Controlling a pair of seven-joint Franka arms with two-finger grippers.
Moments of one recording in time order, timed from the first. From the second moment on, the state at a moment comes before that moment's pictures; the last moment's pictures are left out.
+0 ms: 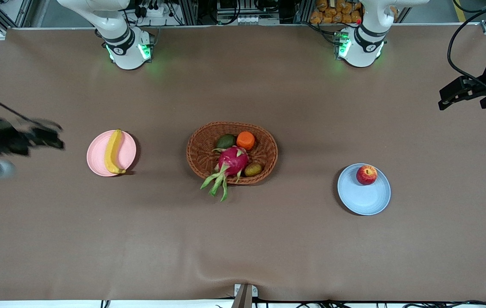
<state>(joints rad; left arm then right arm) -0.10 0.02 0.02 -1.46 0.03 1.45 -0.09 -0.07 0.32 0.11 -1.07 0.08 1.26 -0.07</state>
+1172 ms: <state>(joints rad) -0.10 -0.05 -0.02 -1.51 -0.02 1.43 -0.10 -0.04 -0.08 0.08 -1.53 0.07 1.42 -0.07</state>
